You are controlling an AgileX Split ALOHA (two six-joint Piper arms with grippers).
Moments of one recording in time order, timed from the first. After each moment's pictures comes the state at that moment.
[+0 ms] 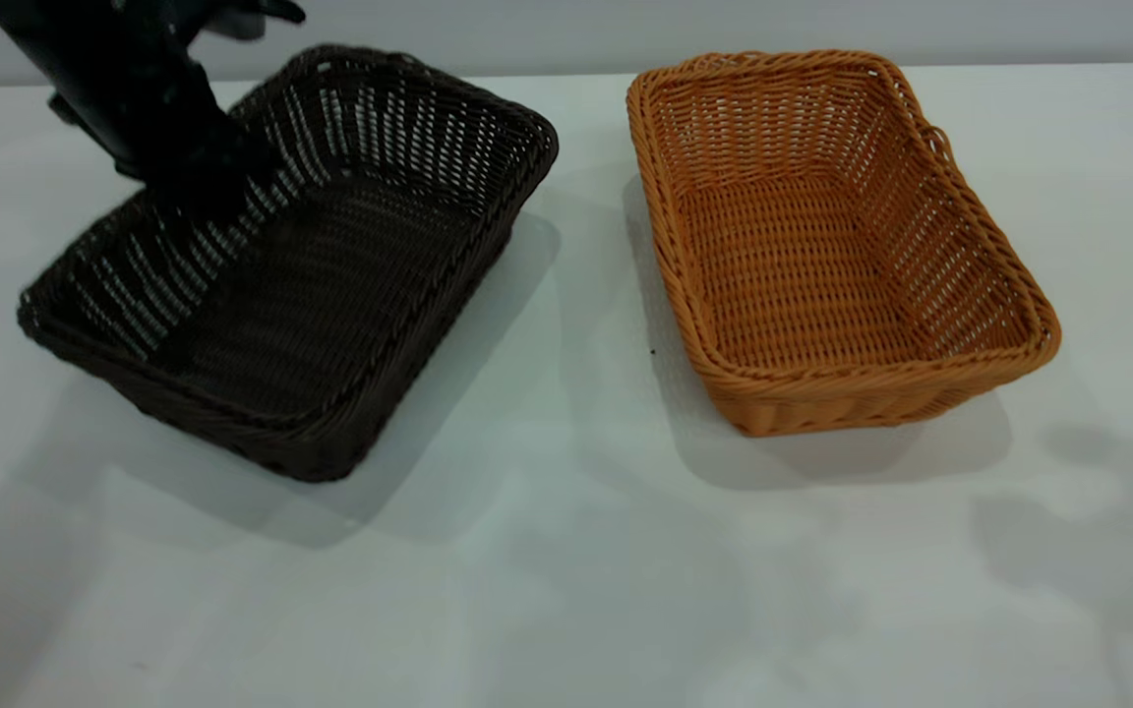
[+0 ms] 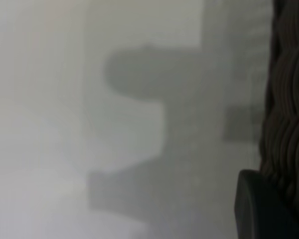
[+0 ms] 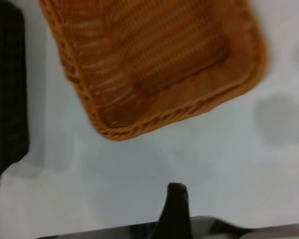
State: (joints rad) left arm -0.15 2.30 -1.42 -0.02 0.25 0.28; right arm -0.01 1.32 -0.66 0.57 0.68 -0.04
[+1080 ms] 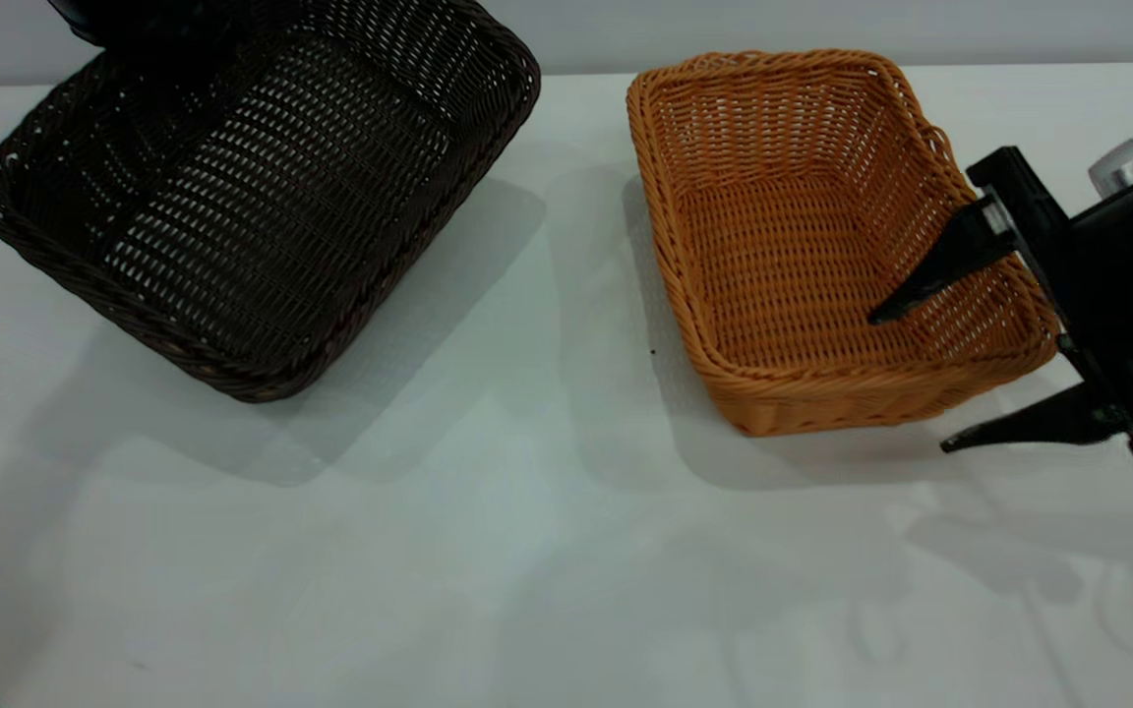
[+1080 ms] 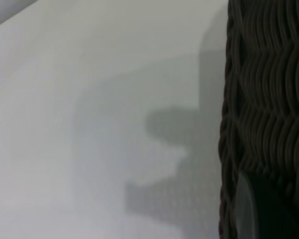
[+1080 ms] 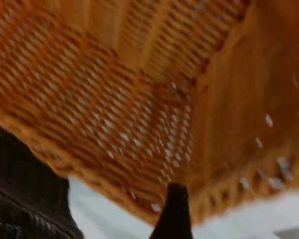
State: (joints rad) left arm -0.15 2.16 -1.42 0.01 0.22 0.35; right arm -0.01 2.08 -0.72 1.52 0.64 -0.45
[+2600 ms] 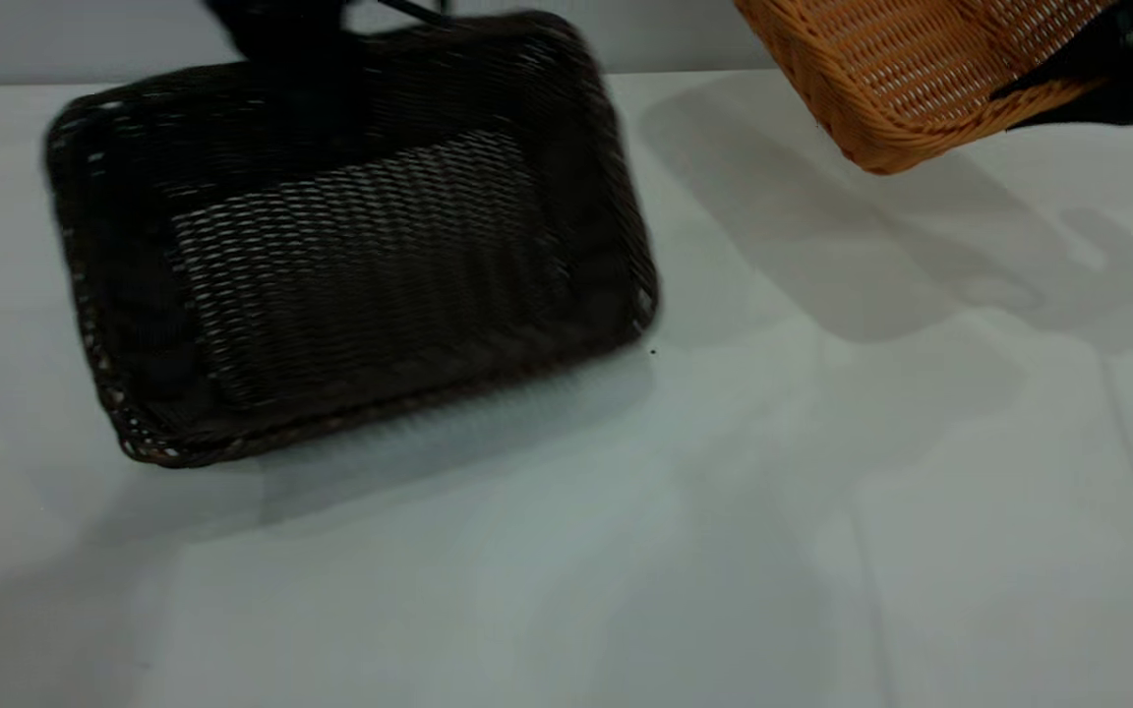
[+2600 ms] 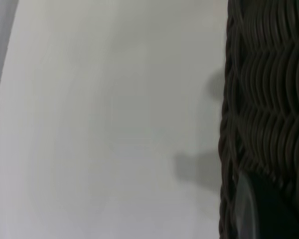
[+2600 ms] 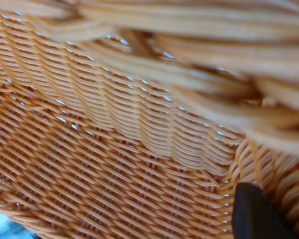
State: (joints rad) left arm -0.40 2.16 -1.42 0.01 0.28 0.90; right arm -0.26 2.25 -1.31 1.28 0.88 -0.51
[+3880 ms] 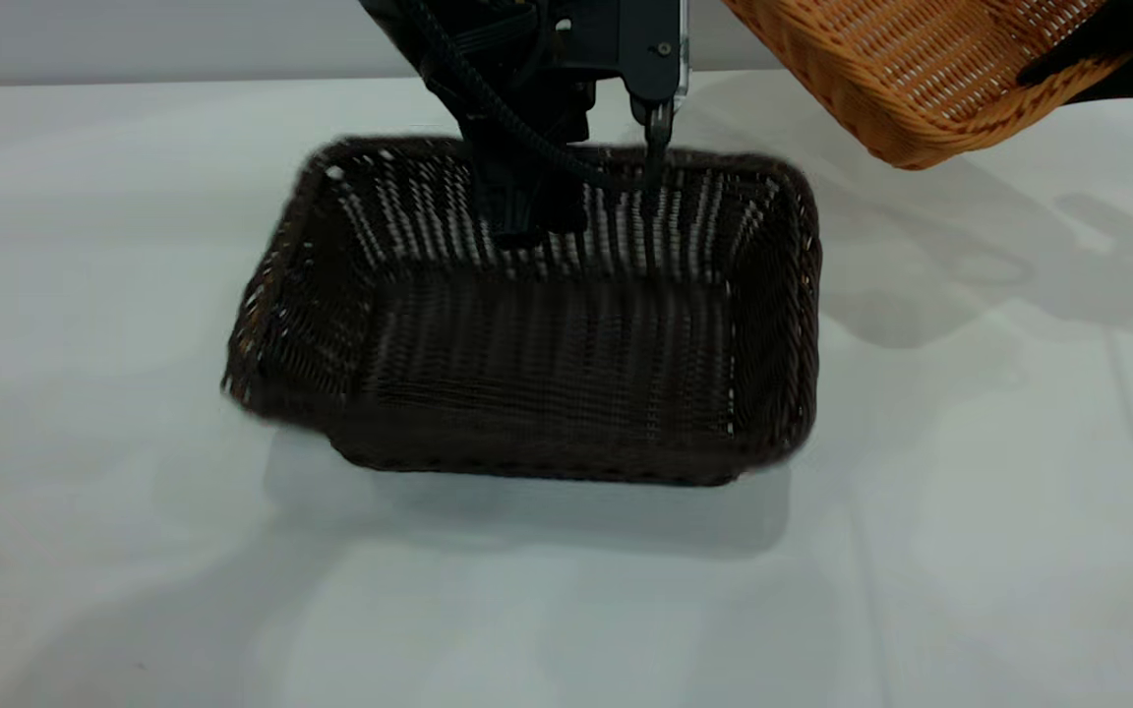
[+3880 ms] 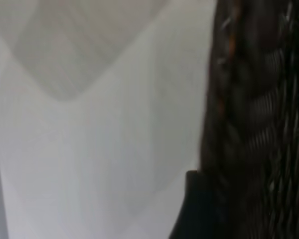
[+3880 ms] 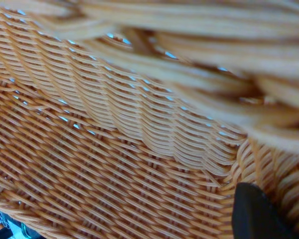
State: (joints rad) left arm -0.62 2.24 -1.43 0.01 0.13 1.05; right arm -0.29 2.26 -1.40 1.15 0.94 -0.48
